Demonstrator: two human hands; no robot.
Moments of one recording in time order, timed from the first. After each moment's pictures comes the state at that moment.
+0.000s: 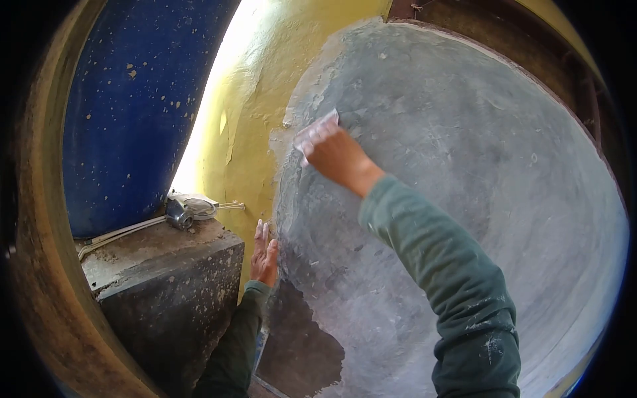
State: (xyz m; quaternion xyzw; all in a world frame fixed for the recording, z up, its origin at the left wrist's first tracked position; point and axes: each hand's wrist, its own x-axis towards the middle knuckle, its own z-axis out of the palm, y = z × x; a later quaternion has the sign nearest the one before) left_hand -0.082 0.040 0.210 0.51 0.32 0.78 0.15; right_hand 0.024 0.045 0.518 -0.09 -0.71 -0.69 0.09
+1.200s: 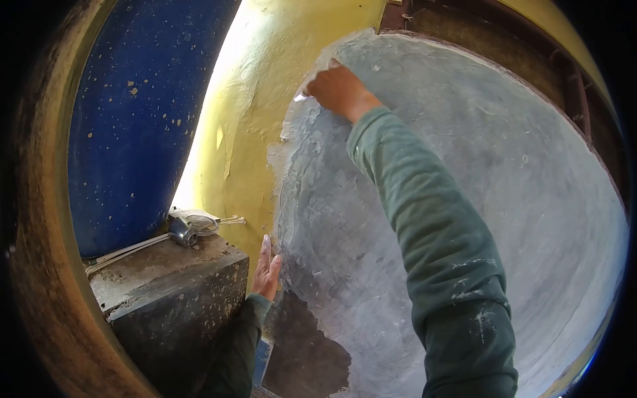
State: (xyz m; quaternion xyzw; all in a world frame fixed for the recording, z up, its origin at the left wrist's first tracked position) left_hand -0.096 0.035 0.205 0.57 0.31 0.74 0.18; right_hand -0.013 0.029 0.645 -0.16 -0.71 -0.68 0.11
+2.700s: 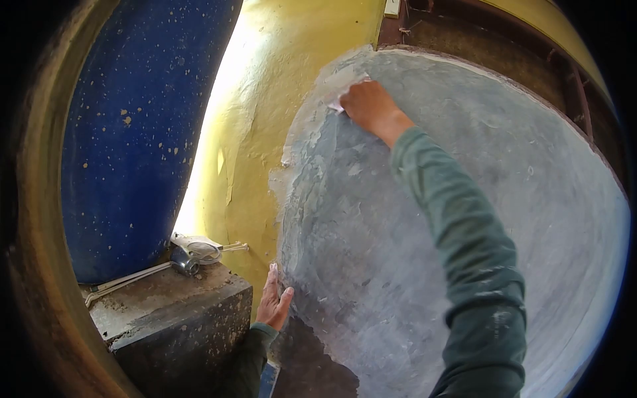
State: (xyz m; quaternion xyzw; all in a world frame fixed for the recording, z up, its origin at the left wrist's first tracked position) left_hand -0.096 0.024 0.209 0.61 0.38 0.68 0.14; right_hand 0.035 0.042 0.674 -0.22 -0.65 -0.72 0.15
